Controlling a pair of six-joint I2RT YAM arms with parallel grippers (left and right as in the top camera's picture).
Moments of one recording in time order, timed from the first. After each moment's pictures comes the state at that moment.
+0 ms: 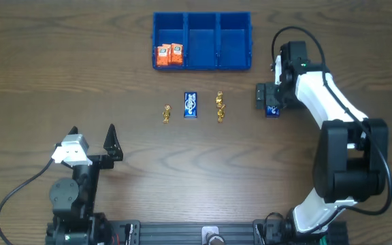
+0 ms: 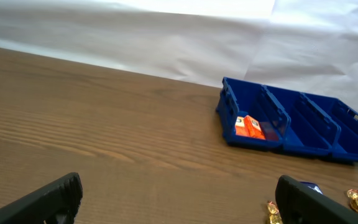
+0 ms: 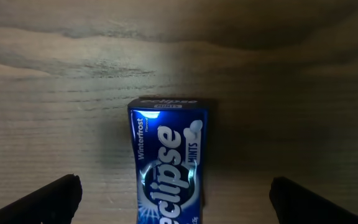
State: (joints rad) left arm 0.00 0.01 0.02 -0.11 0.05 -0.20; right arm 0.04 1.85 1.20 -0.72 -0.01 0.05
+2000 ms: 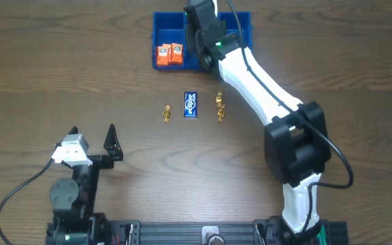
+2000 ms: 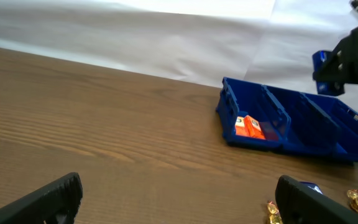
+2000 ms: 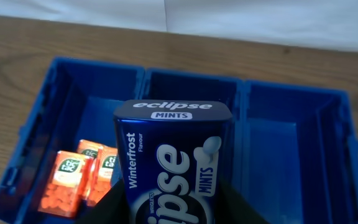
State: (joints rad) left arm 0.00 0.01 0.02 -0.11 0.05 -0.20; right arm 0.49 2.09 1.76 -0.42 0.27 0.27
